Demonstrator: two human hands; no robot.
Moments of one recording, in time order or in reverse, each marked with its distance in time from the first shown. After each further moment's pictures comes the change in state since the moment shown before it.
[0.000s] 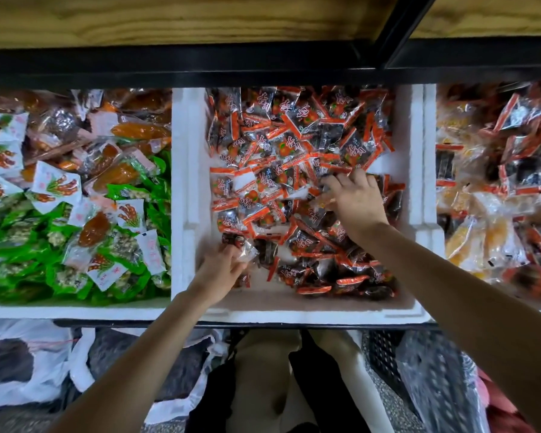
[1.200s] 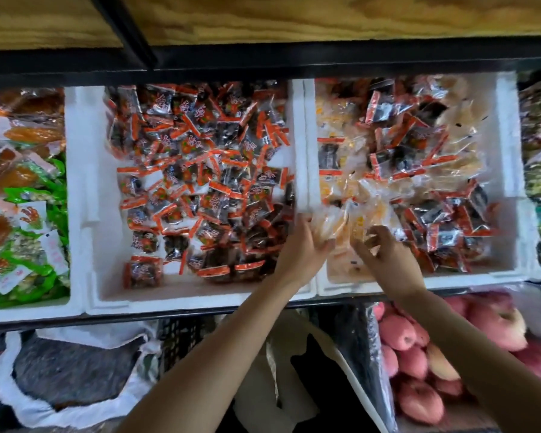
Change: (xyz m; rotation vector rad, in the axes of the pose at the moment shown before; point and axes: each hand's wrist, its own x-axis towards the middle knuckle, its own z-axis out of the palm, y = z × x) left_hand -0.004 0.310 0.075 -0.586 0.024 0.154; right_hand -0.186 0.169 -0.015 0.724 -0.130 0.520
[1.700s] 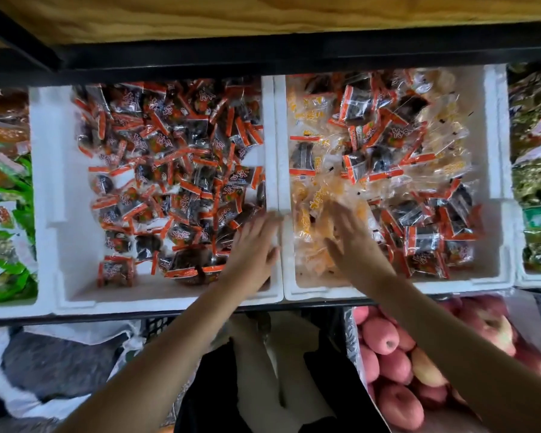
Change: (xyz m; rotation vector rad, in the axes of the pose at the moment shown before) left_hand 0.005 -0.026 -0.003 0.557 0.054 0.227; right_hand 0.036 0.026 -0.009 -0.102 -0.090 -0.405
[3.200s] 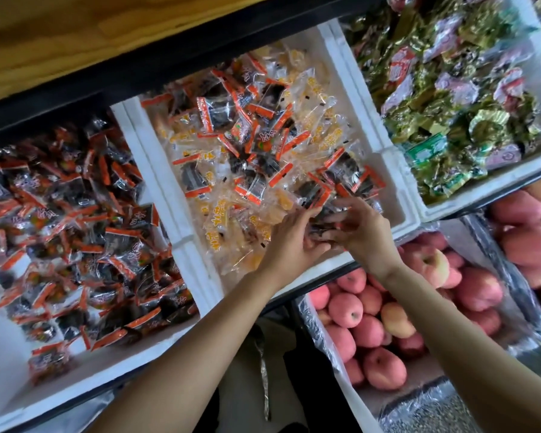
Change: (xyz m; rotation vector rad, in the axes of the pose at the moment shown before) left_hand 0.067 0.157 0.092 -0.277 -0.274 0.291; right_hand -0.073 0.103 -0.058 0.636 0.426 0.441
